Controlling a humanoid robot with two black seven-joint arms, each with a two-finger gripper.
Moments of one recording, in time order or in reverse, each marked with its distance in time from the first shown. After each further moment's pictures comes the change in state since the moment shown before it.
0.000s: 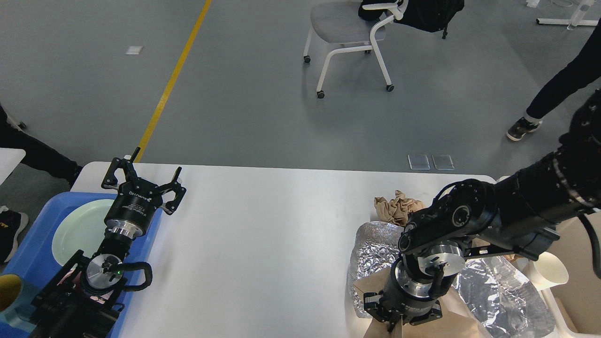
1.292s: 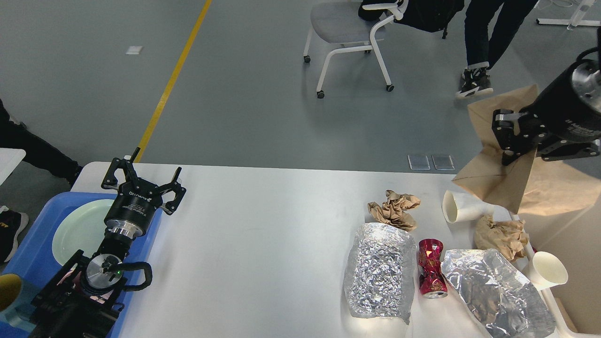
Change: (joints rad) left arm 0.000 0.000 0.001 0.000 0.000 0.000 0.000; right arm 0.783 -0.149 -0.772 -0.100 0.034 0.433 0.352
